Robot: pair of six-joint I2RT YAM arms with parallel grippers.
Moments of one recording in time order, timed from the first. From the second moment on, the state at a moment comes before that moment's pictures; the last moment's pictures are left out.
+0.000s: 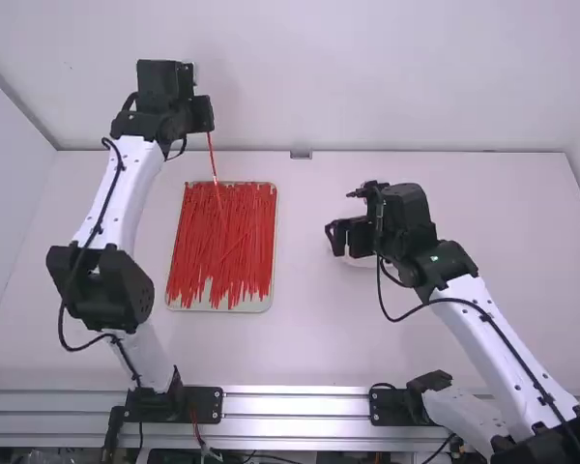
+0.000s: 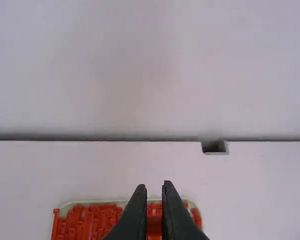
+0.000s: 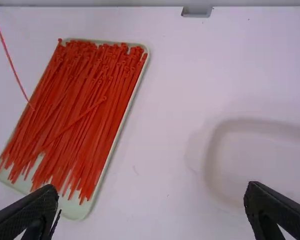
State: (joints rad) left arm -0.01 1.89 1.92 -0.63 0.12 -0.13; right arm 0.38 1.16 0.98 -0.56 -0.20 0.20
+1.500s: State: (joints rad) left arm -0.11 1.31 1.30 -0.39 0.06 -0.15; right arm 0.38 1.16 0.98 -0.41 -0.38 0.20
